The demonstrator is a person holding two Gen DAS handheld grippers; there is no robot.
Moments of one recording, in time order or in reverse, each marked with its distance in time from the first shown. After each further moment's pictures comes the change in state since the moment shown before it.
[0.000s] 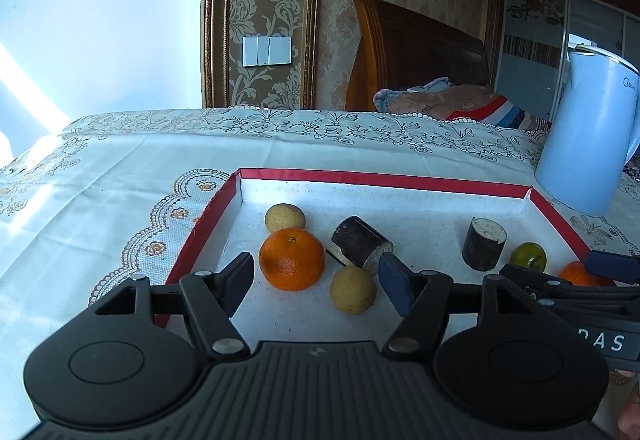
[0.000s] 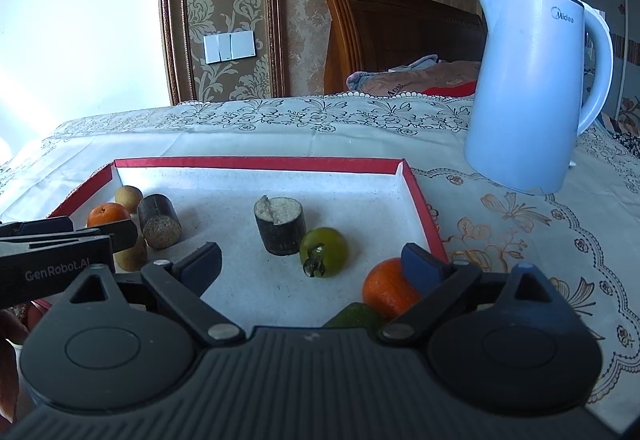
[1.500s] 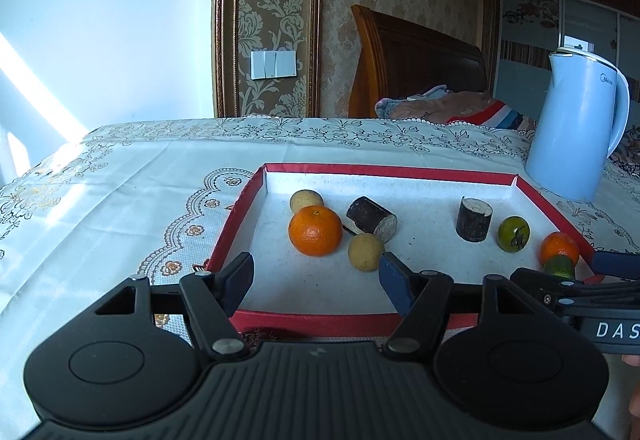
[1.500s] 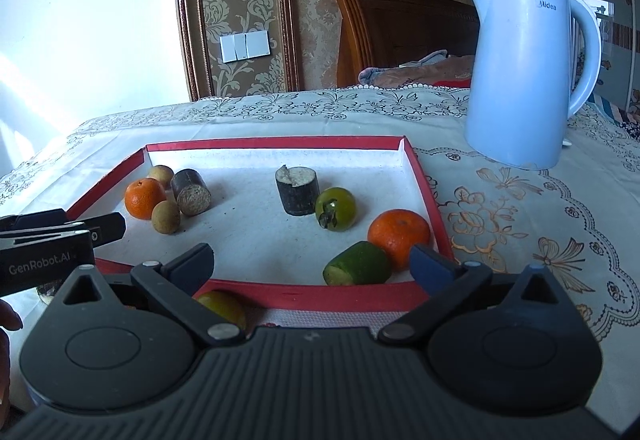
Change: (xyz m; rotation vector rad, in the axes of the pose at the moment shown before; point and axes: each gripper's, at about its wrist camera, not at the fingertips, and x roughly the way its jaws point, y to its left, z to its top) left arm -0.046 0.013 -0.020 0.009 -0.036 0.007; right arm -0.040 -0.001 -0.024 0.003 -0.003 0.053
